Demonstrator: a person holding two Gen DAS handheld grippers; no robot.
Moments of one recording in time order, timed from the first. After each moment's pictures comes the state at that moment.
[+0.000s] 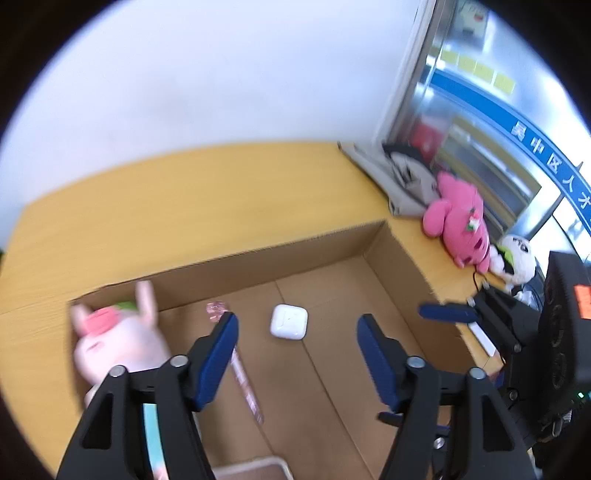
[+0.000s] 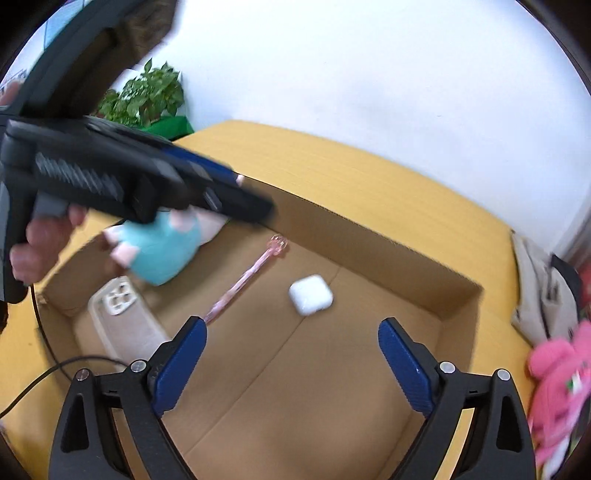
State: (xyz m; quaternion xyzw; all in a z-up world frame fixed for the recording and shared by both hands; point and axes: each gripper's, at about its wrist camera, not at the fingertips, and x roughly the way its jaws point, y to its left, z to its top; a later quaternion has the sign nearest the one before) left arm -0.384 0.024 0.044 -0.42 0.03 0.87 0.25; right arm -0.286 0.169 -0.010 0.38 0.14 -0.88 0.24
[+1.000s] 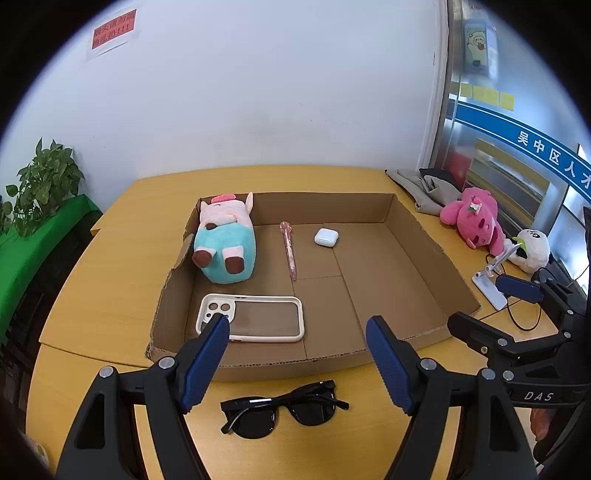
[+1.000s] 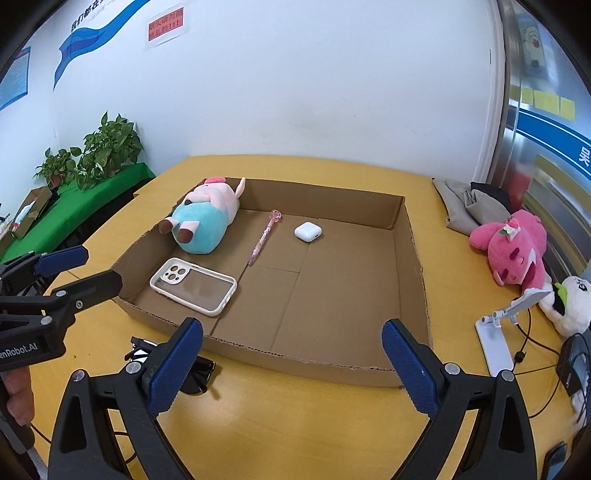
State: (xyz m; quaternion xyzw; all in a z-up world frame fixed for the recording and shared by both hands) left arm -0.136 -0.030 0.032 -0.35 0.01 0.93 0.11; right arm -0.132 0.192 0.014 0.35 0.04 -0.93 0.11
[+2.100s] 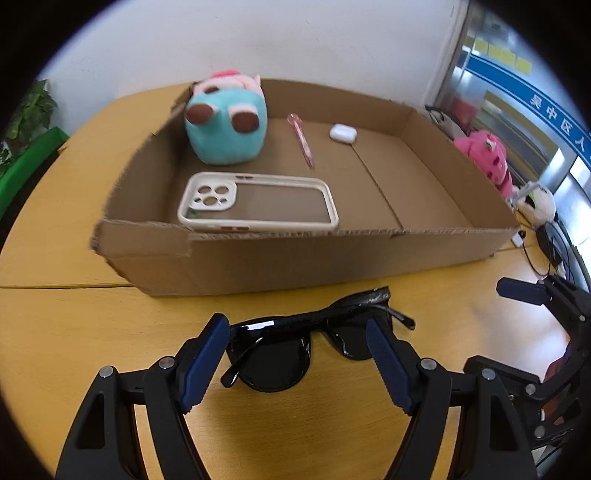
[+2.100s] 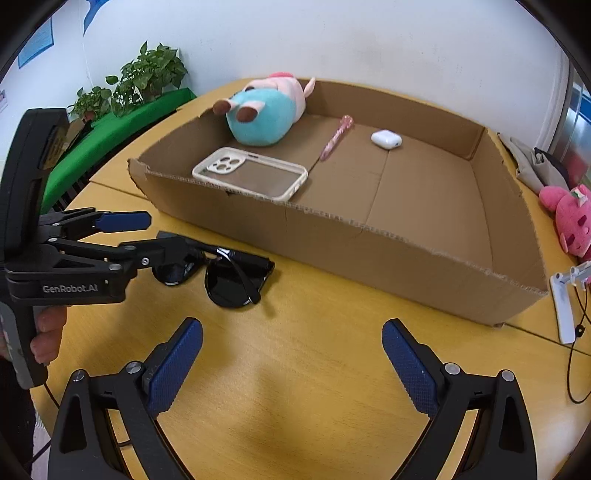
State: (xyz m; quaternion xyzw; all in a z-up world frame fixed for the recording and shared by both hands) left arm -0.157 -0.075 -0.094 -0.47 0.00 0.87 0.16; right arm -0.117 0.140 -0.089 0.46 0.08 -0.86 0.19
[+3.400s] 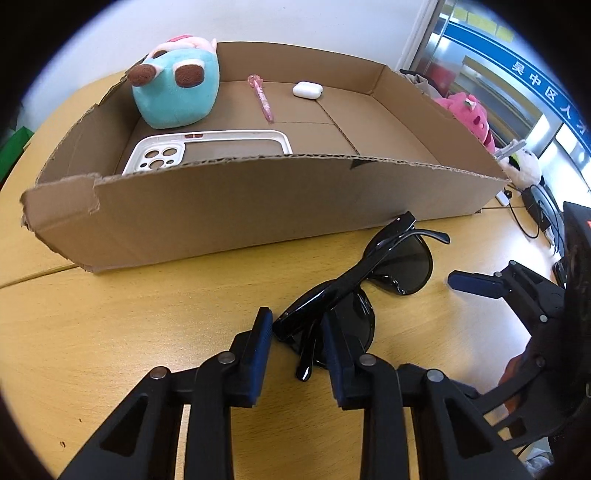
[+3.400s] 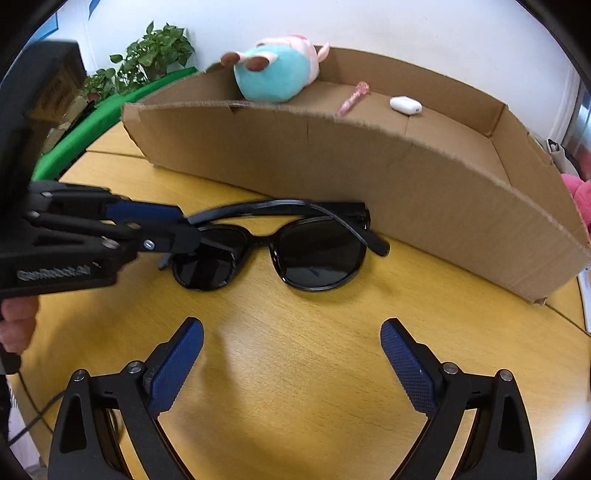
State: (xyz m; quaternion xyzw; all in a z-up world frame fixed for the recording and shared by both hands) left arm -0.153 -0.046 -0.116 -0.51 0.02 0.84 0.20; right arm -0.112 0.128 -0.144 0.47 0.09 -0.85 0.20
